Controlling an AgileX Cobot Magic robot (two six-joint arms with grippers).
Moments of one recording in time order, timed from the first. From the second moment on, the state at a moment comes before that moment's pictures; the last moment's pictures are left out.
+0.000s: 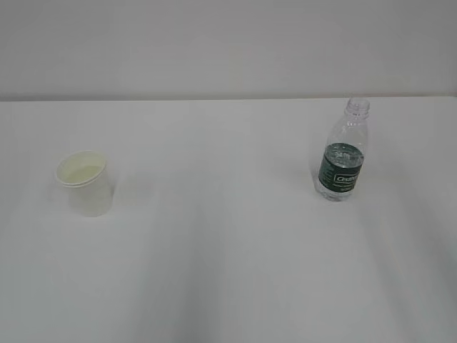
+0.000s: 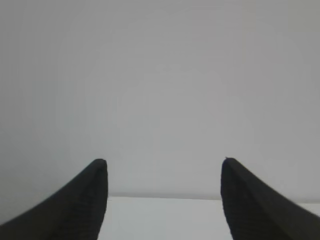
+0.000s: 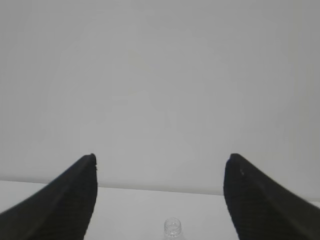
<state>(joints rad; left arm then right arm) -0.22 0.24 -0.63 0.76 0.45 -0.70 0.25 0.49 -0.78 -0.16 0.37 0.16</state>
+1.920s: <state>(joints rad) -0.22 0.00 -0.71 -0.14 1.27 -0.01 0.25 0.01 -0.76 -0.04 1.28 0.06</state>
